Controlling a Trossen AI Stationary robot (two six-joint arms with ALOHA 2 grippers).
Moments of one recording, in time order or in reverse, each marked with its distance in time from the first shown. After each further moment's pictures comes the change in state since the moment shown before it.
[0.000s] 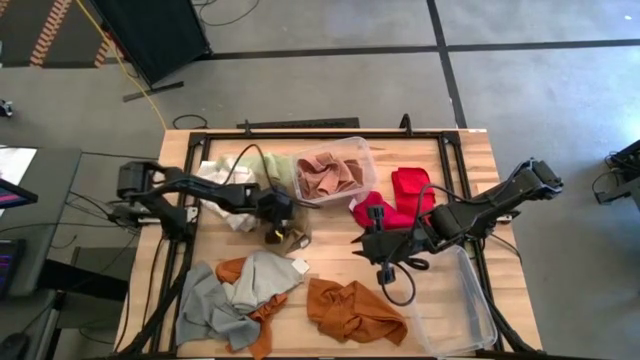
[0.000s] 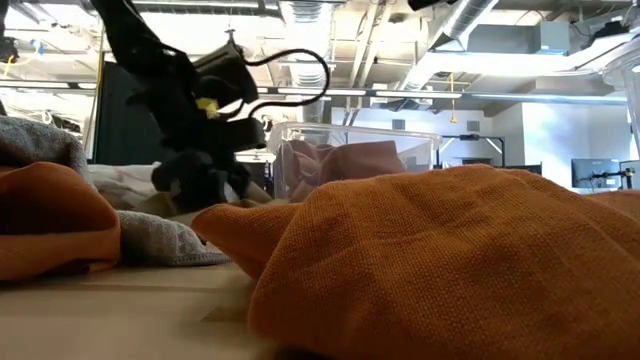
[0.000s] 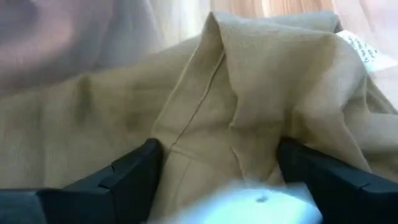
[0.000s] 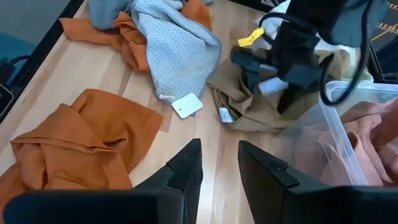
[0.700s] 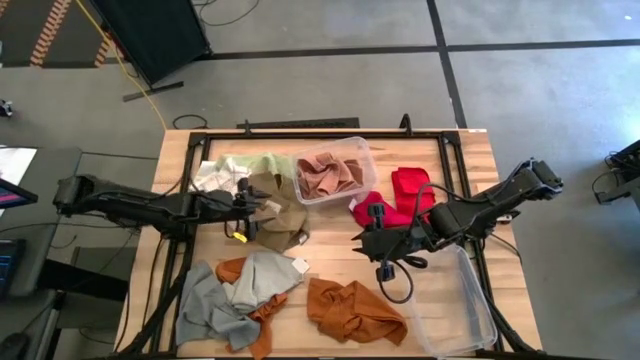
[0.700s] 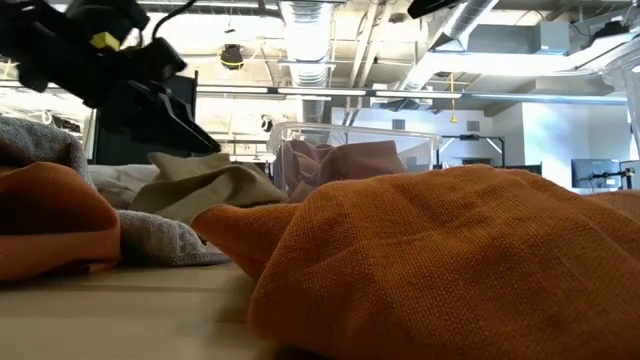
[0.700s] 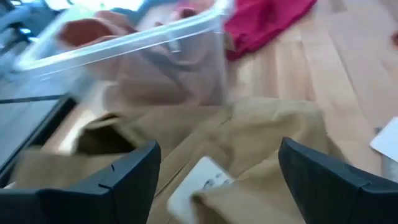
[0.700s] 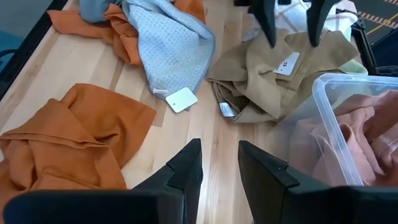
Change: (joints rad) left arm -0.133 -0.693 -0.398 0.237 -0.305 -0.066; right arm -0.011 0.000 0.000 -0.019 0.005 -0.003
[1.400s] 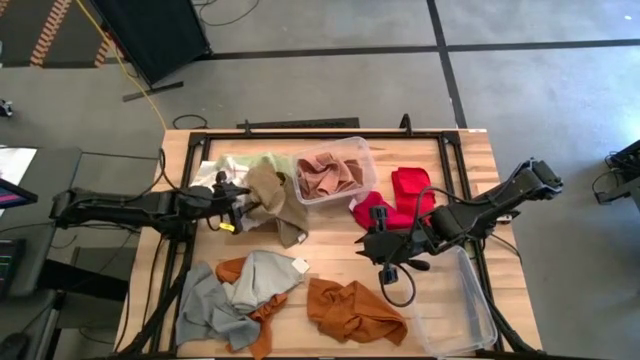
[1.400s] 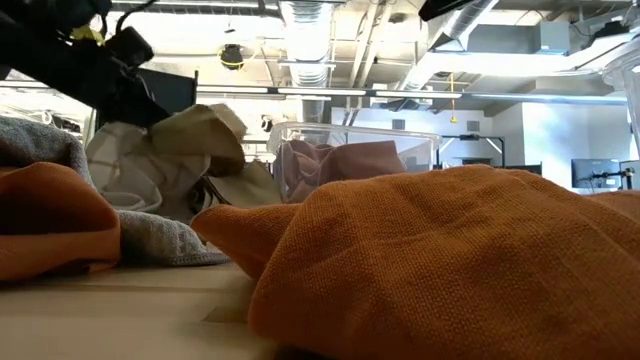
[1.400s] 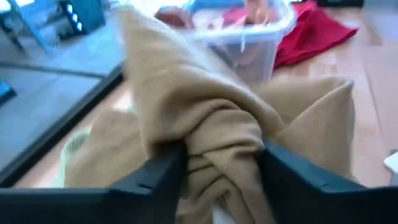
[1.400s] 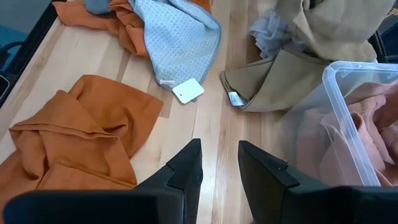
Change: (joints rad) left arm 0.021 -0.420 -0.035 -0.315 -0.118 -0.152; right arm 0.021 0.000 0.000 -0.041 0.002 0.045
